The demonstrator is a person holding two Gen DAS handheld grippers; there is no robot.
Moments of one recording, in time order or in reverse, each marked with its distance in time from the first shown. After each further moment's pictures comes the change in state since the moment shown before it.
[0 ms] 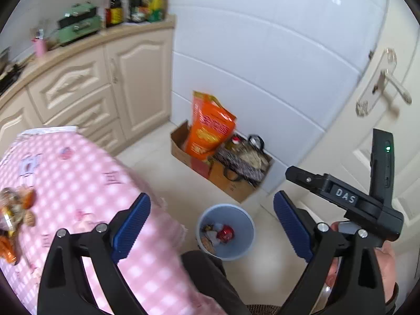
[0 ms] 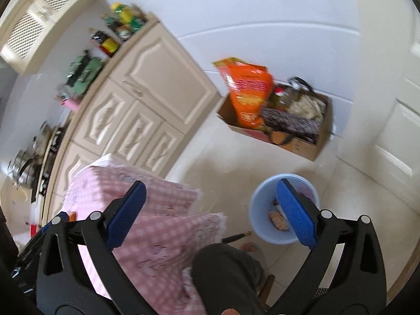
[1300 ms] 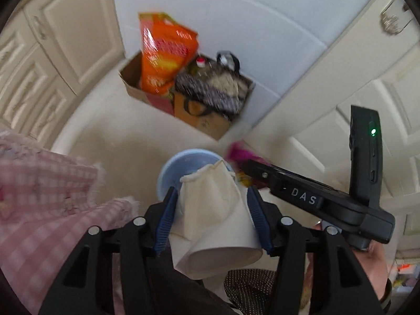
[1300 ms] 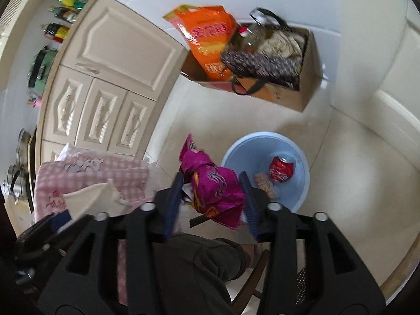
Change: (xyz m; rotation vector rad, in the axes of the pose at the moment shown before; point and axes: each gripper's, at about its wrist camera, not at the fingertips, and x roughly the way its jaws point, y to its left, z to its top) left arm 0.225 -0.106 -0.036 0.146 0.475 -0.113; right arm 0.118 -0.161 -0.029 0.239 0.269 -0.051
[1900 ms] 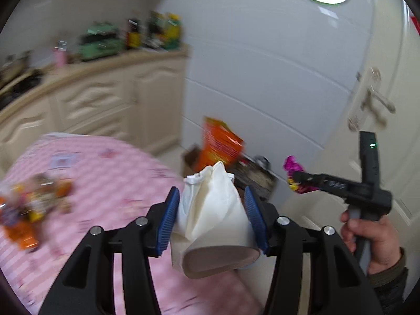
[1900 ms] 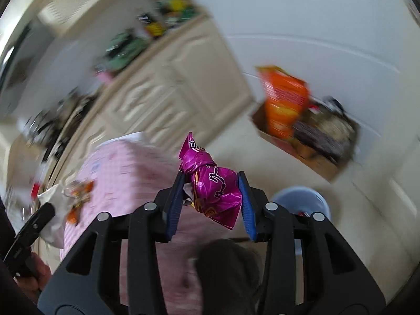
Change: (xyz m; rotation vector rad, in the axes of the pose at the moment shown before) left arm -0.252 0.091 -0.149 -0.116 -0.596 0.100; right arm -0.122 0.137 -0.047 -0.353 -0.234 0.079
